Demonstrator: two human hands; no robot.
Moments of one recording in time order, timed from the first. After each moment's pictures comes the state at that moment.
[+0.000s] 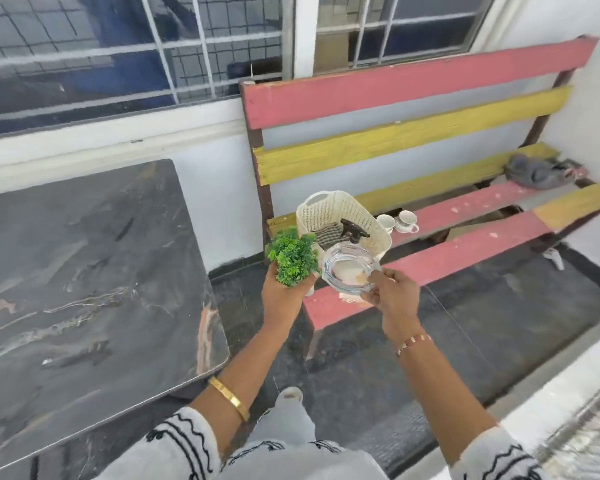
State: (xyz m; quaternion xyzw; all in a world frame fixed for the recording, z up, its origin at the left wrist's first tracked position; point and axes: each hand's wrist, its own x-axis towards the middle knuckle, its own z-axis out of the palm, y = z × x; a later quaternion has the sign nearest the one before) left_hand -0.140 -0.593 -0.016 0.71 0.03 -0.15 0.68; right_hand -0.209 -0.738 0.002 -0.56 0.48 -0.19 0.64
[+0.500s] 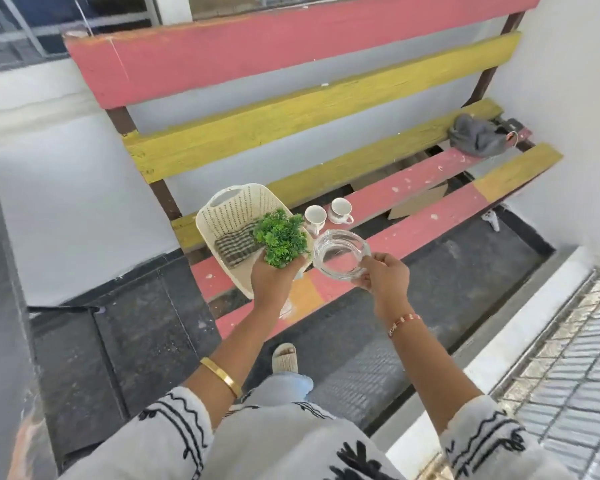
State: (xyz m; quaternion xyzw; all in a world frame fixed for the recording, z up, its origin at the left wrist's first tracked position) left_hand -0.077 -0.819 -0.053 0.72 0.04 -0.24 0.65; right_hand -0.165 -0.958 -0.040 -0.55 0.57 -0.16 0.58
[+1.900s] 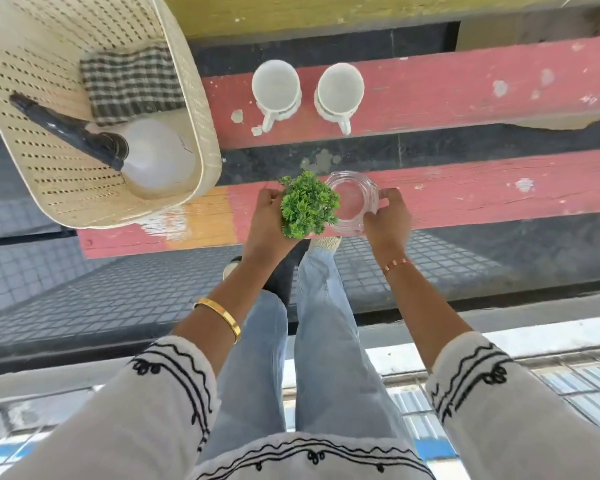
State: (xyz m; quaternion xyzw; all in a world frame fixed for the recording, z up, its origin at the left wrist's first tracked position) left_hand -0.088 -1.063 -0.260 0.88 0.06 -0.32 0.36; right_hand -0.105 -1.231 -0.282 -0.80 0.43 0.21 0.36
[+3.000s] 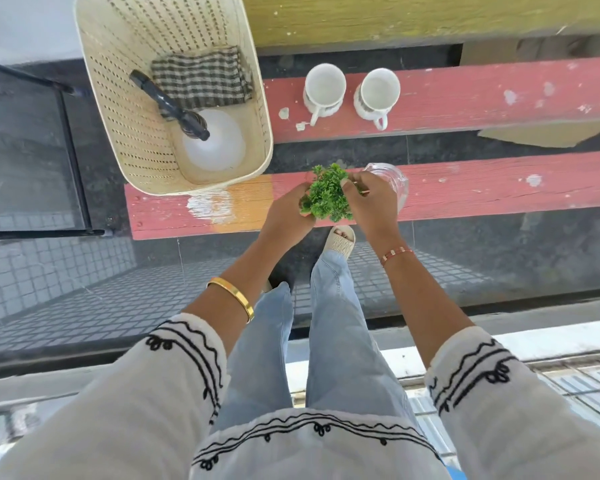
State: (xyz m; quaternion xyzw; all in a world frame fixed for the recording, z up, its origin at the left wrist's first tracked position) left_hand -0.094 -1.009 -0.228 0.84 0.05 -0.36 0.40; right_hand -0.103 -1.146 -0.232 -0.84 0.27 0.15 0.45
